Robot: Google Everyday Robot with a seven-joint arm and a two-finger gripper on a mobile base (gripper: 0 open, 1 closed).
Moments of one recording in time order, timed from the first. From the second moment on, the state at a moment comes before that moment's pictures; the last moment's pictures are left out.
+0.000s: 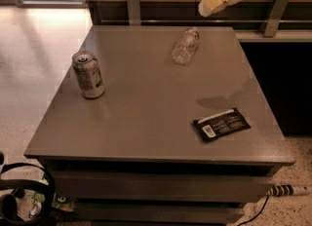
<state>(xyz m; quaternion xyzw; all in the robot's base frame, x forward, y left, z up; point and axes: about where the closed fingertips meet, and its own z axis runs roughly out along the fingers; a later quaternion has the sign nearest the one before) 0.594 -0.185 1.043 -0.23 0.93 0.06 0.28</state>
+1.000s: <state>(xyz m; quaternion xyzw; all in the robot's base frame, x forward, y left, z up) 0.719 -0.151 0.965 -0.09 0.97 0.09 0.19</state>
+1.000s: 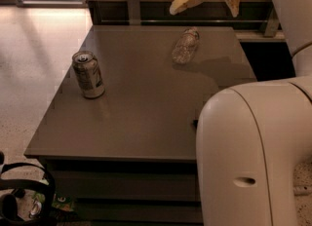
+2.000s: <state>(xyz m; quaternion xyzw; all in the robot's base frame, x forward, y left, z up) 0.754 -0.102 0.908 -0.04 0.99 0.05 0.13</state>
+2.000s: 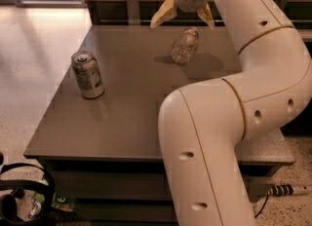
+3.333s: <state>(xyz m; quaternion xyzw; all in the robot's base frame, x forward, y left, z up) 0.771 -0.125 0.839 0.01 1.00 0.01 0.09</state>
